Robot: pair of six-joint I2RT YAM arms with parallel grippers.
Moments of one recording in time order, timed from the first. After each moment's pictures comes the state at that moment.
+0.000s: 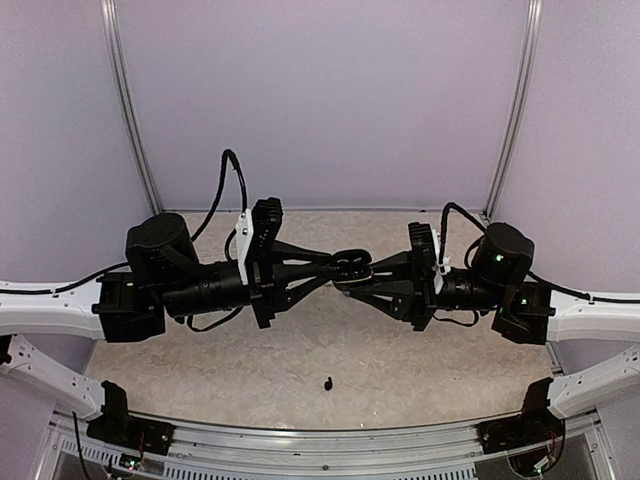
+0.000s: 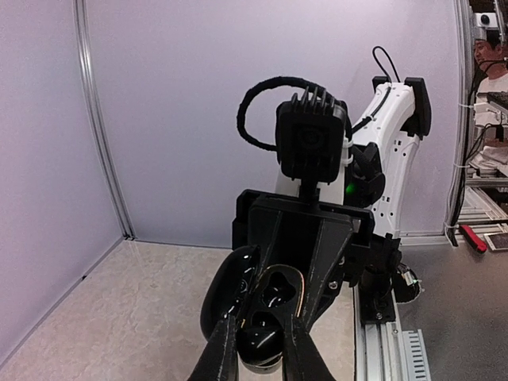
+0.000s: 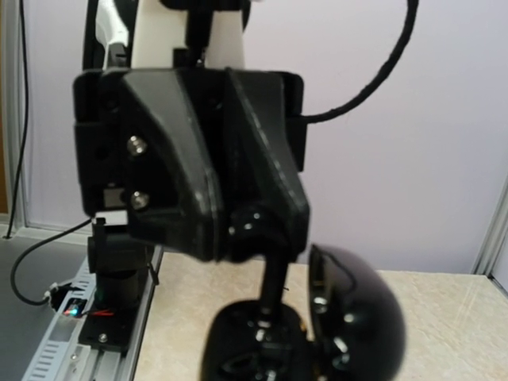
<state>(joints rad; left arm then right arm) -1.21 1.19 0.91 0.34 0.11 0.11 1.01 1.09 0.71 0.50 -0.52 -0.13</state>
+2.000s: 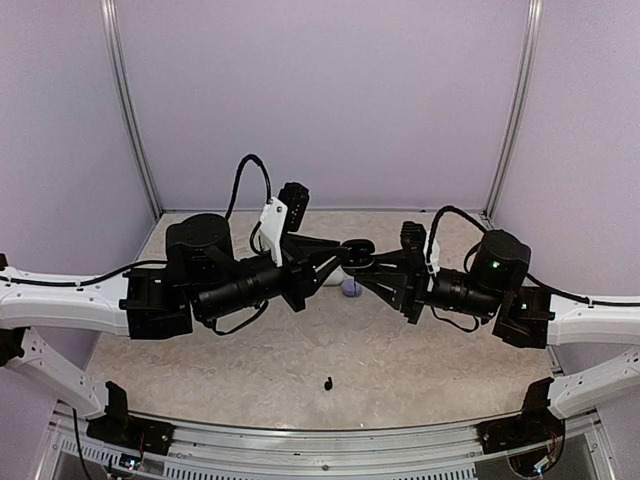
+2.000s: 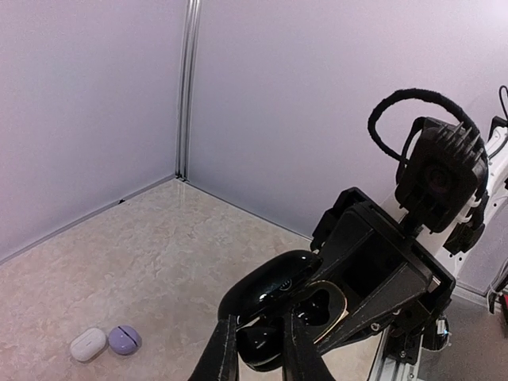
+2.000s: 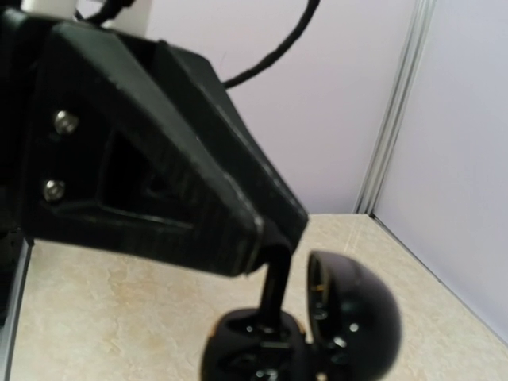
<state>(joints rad) -1.22 1.34 1.01 0.28 -0.22 -0.14 1.01 1.08 0.67 0.47 -0.25 -0.21</state>
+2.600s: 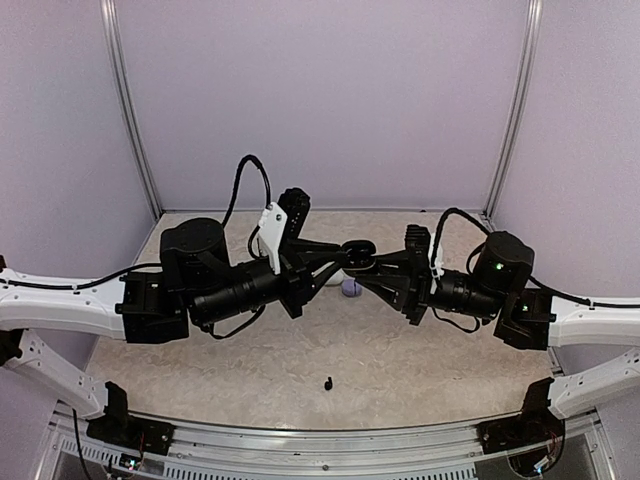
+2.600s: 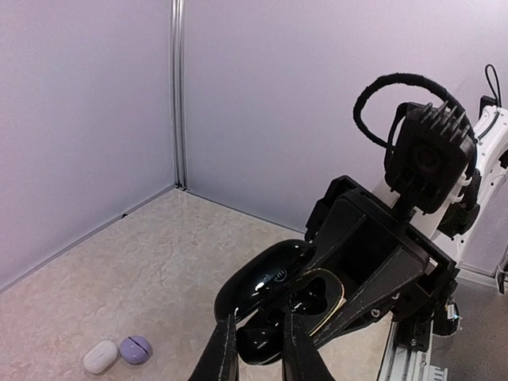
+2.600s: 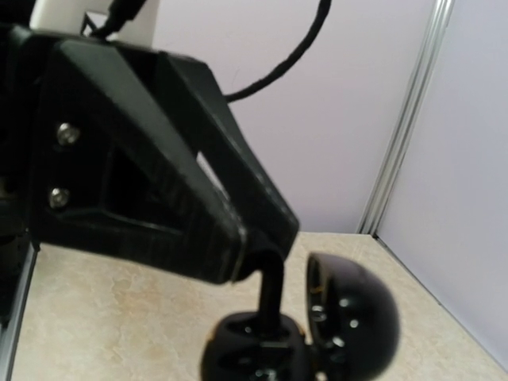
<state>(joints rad) -1.24 1.32 0.99 0.31 -0.20 -0.07 1.01 1.07 0.65 0.50 -0.28 -0.23</state>
